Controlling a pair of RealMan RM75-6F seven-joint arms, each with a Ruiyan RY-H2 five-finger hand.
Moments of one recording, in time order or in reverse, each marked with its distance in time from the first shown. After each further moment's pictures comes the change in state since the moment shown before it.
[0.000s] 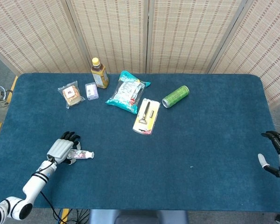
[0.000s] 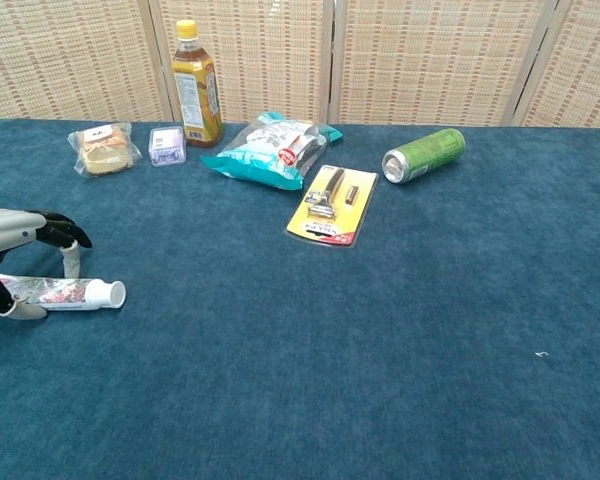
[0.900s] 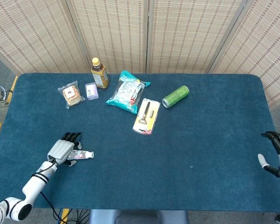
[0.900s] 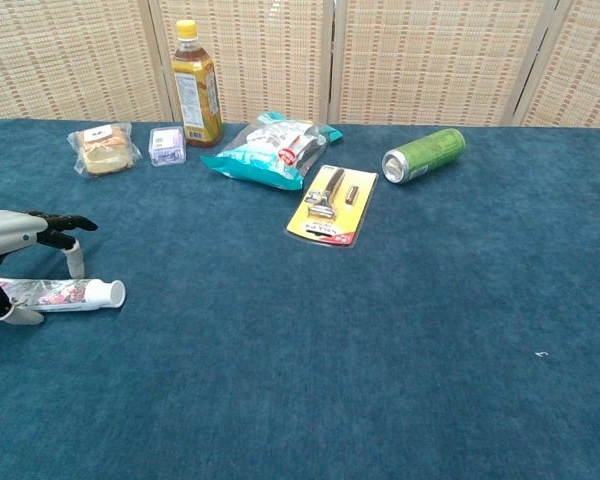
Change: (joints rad) left arm -0.007 0.022 0.009 -0.038 -0.013 -0.010 0.071; right arm 0.000 -0.001 -0.002 0.012 -0.001 -0.004 0.015
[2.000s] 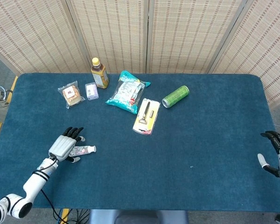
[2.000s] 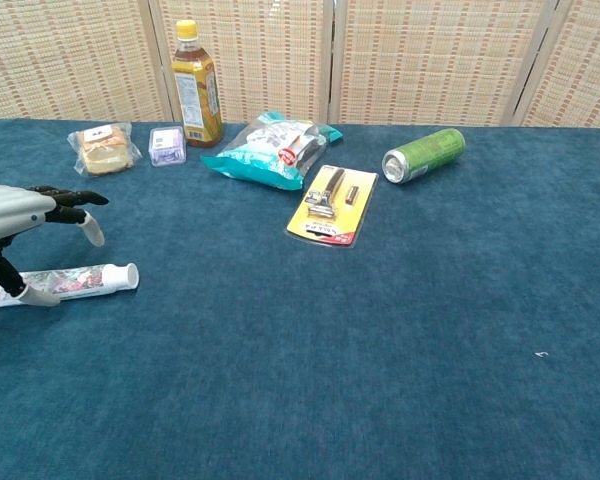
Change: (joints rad) left arm -0.009 -0.004 -0.015 0.029 0.077 0.040 -0.011; right arm 0.004 0.000 0.000 -0.005 -0.002 -0.001 -0.014
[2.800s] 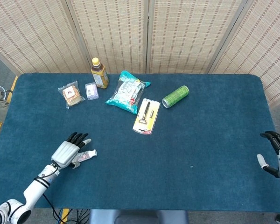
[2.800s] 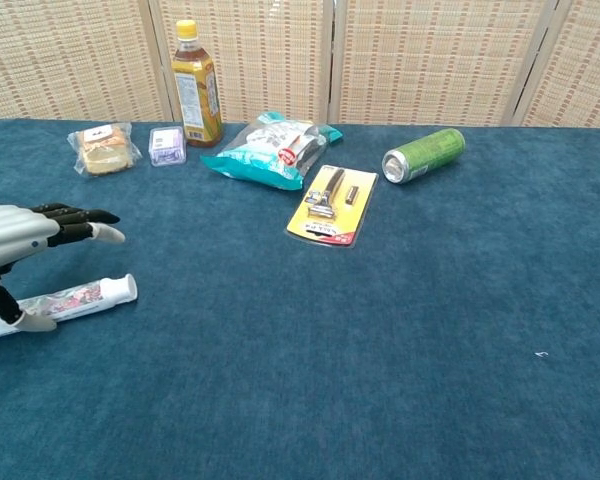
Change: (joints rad) left arm 0.034 -0.045 0.057 0.060 0.132 0.110 -0.055; right arm -0.004 0.006 -0.004 -0.023 -0.007 0.010 -0.026
